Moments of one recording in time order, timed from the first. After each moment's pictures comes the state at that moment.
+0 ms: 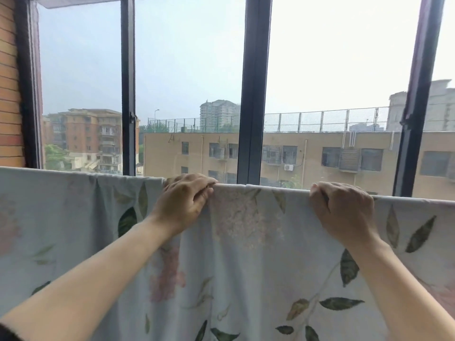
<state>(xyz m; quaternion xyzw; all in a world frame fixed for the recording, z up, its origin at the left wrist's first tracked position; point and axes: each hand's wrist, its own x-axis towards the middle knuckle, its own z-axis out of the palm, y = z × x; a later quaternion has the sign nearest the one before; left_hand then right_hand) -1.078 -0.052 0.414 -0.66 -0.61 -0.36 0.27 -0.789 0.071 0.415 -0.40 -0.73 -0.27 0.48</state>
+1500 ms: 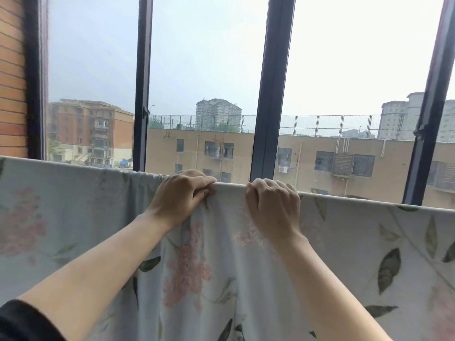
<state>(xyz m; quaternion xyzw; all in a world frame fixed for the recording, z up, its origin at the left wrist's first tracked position) -1.171 -0.087 0.418 -0.67 -0.56 -0.39 0.30 -0.984 0.007 0.408 -0.36 -0.76 -0.23 0.50</state>
